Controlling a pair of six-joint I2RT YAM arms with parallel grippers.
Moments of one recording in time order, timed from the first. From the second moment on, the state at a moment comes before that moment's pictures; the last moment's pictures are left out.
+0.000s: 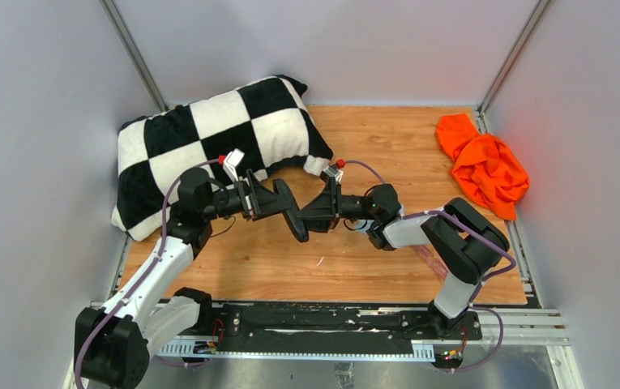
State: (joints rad) left arm -0.24 0.95 0.58 0.16 0.91 -0.95; right arm 0.69 1.71 0.63 1.41 -0.91 1.71
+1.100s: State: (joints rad) left arm -0.25 0.91 0.56 0.26 0.82 -1.09; right arm 0.71 1.66 0.68 1.22 -0.87 1.59
